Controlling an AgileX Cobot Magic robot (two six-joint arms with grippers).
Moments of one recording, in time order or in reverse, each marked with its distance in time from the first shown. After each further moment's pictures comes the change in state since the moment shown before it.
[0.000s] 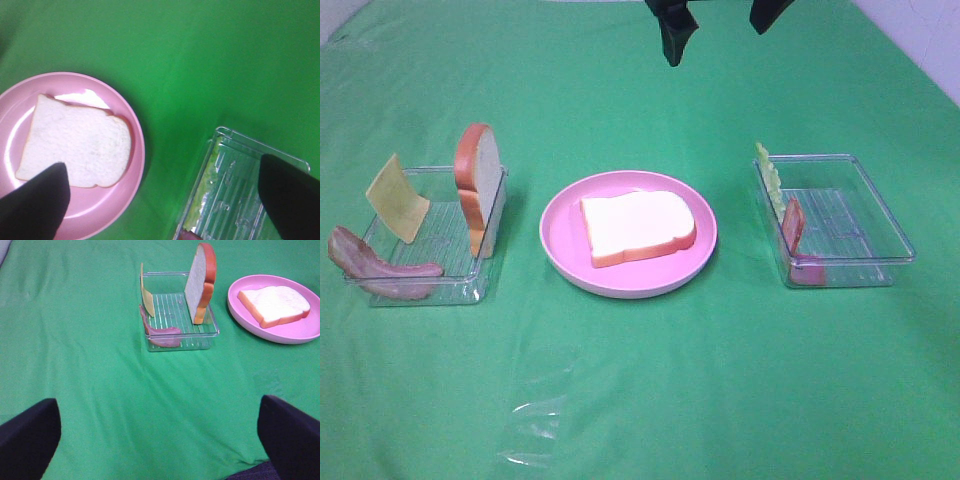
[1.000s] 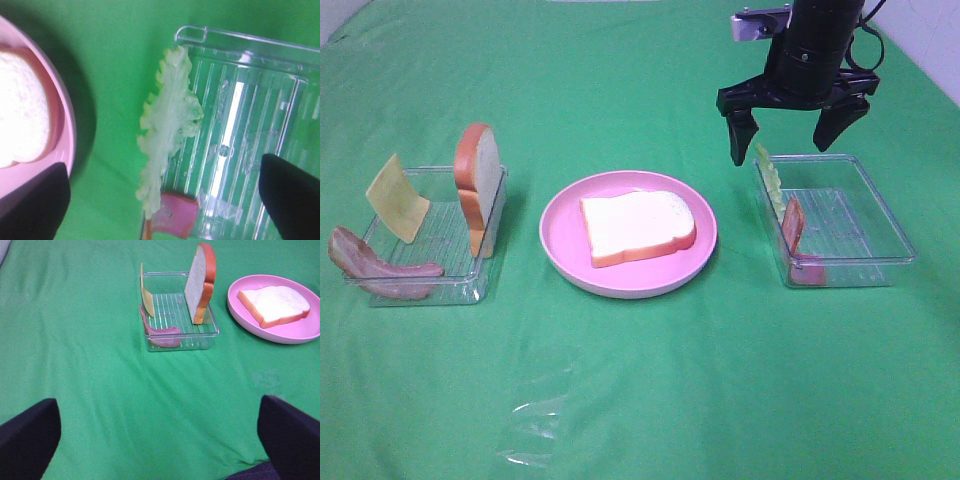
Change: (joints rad) left arm 0.000 0.000 0.000 0.000 0.000 0.000; right arm -0.183 0.072 0.273 0.105 -0.079 0.062
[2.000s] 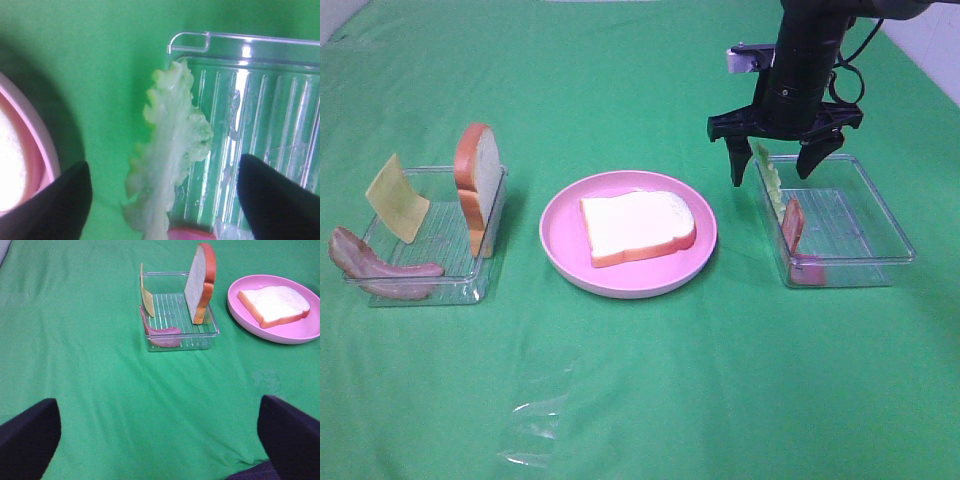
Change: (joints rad) left arm 0.000 0.000 0.000 0.000 0.000 0.000; right arm 0.000 0.083 0.000 -0.011 -0.059 0.102
